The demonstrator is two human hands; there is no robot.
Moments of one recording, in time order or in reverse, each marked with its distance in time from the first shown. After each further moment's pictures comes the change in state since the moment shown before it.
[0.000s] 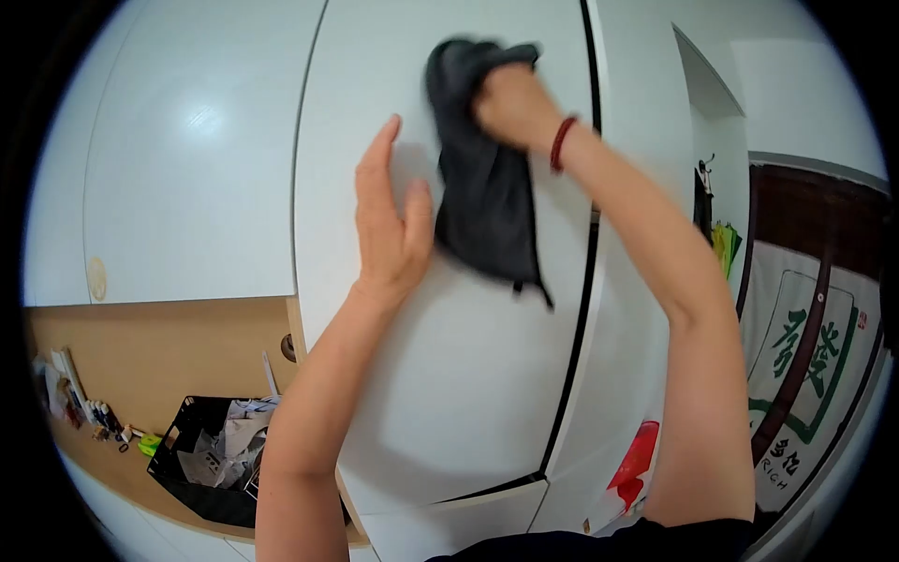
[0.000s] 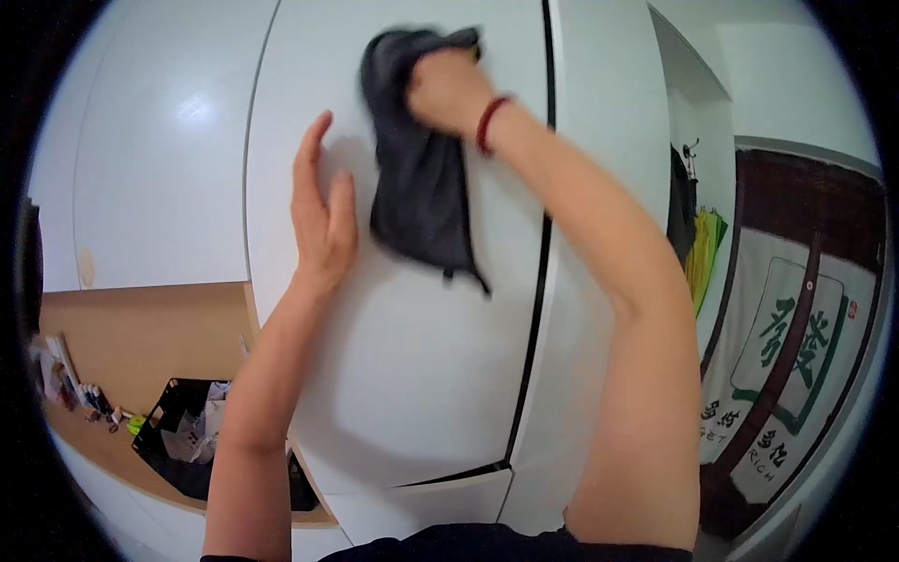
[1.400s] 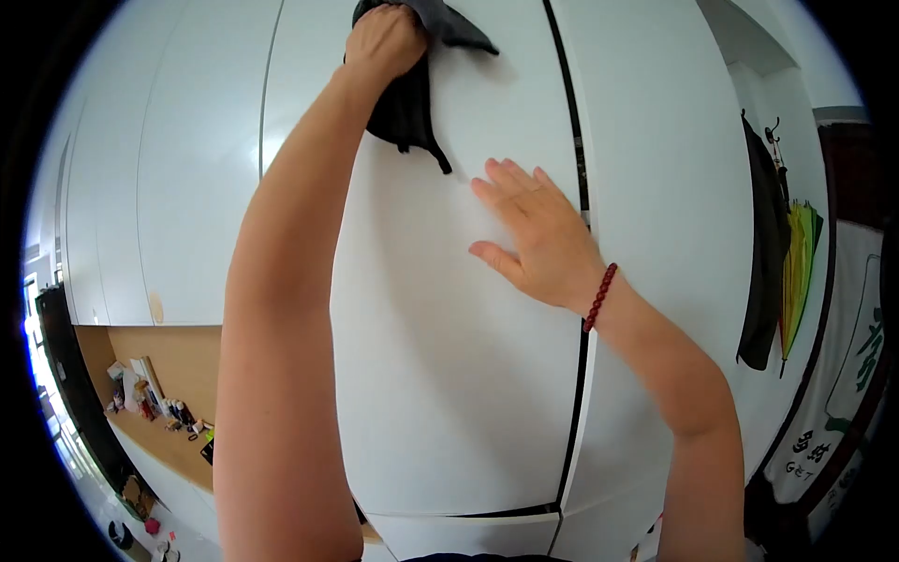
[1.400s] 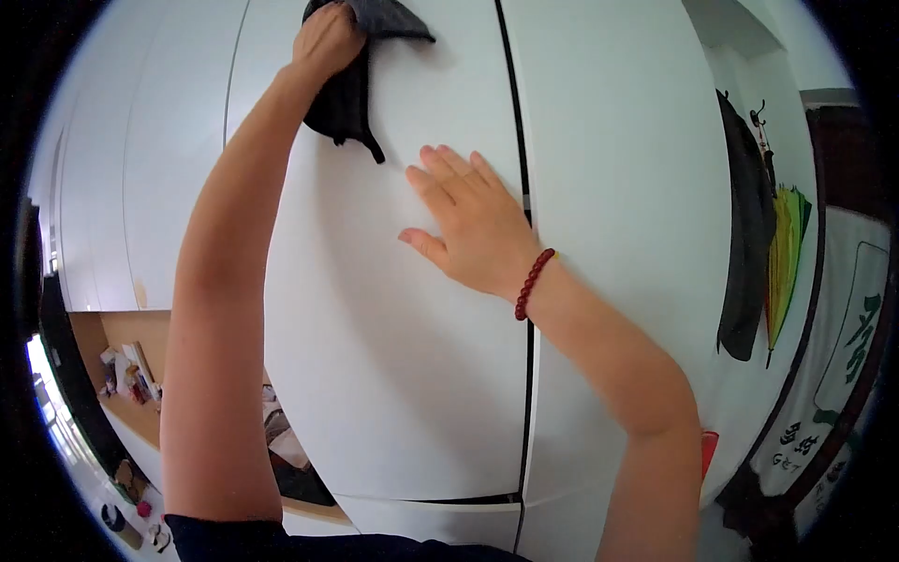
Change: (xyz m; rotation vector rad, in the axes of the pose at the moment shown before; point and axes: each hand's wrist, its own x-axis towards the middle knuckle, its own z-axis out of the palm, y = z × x) left_hand 0.224 -0.045 0.131 1.080 -0.443 0.033; right_hand -0.179 0.016 0.031 0.213 0.318 -0.095
